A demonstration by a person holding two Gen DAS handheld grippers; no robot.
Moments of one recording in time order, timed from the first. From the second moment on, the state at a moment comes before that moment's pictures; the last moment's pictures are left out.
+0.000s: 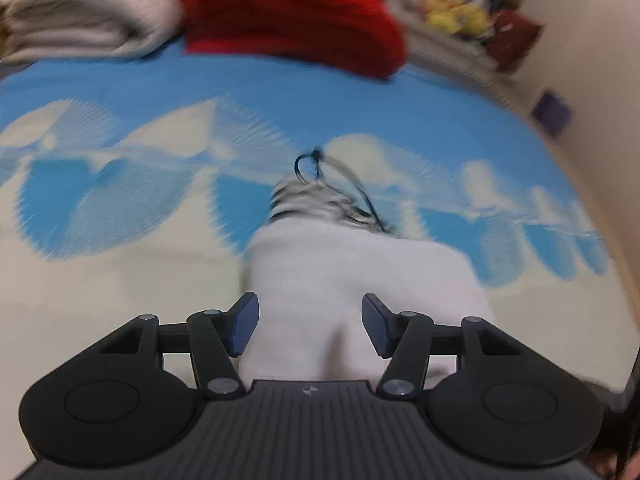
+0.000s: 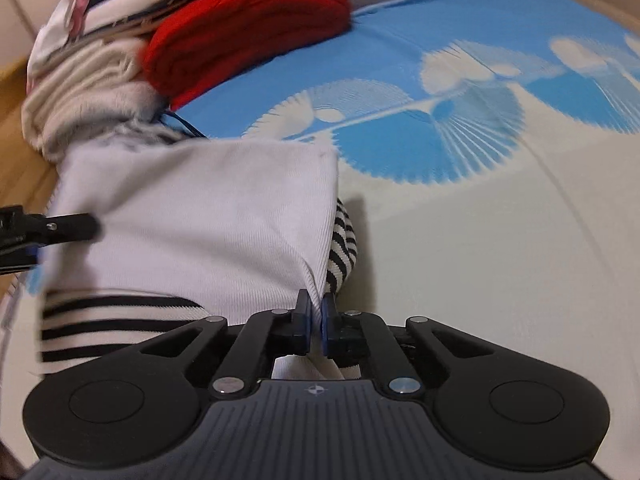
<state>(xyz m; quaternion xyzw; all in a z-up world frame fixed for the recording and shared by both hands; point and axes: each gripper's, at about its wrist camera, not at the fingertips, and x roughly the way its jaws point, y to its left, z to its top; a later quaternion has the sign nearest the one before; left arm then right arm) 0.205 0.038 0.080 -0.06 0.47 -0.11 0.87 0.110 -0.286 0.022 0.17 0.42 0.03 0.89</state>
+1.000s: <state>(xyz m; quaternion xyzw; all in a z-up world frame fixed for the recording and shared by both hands) 0.162 0.047 0.013 -0.08 0.53 -0.11 0.84 0.092 -0.297 -0.009 0.17 0.51 0.02 0.84</state>
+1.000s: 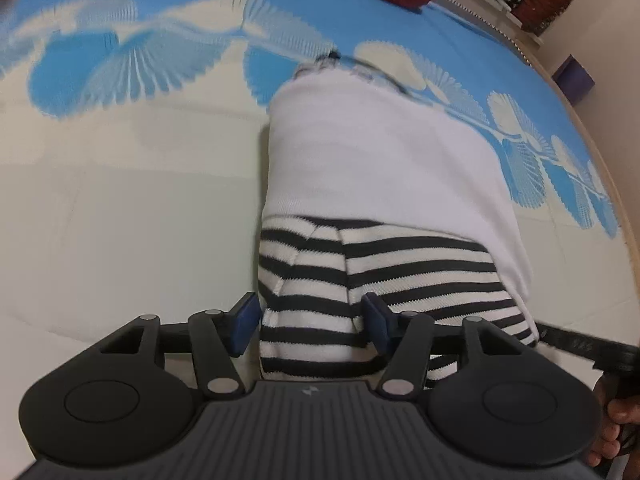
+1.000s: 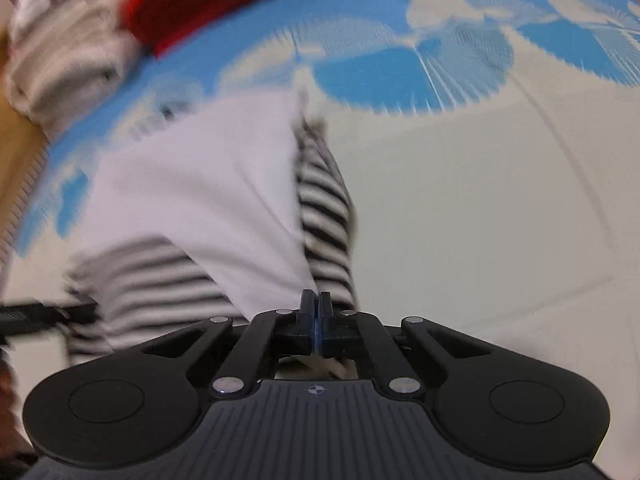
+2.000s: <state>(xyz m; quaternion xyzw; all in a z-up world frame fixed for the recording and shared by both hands) -0.085 0.001 0.095 0.00 0.32 -0.03 0.95 -0.086 -0.279 0.095 0.04 0.35 0.00 0.94</state>
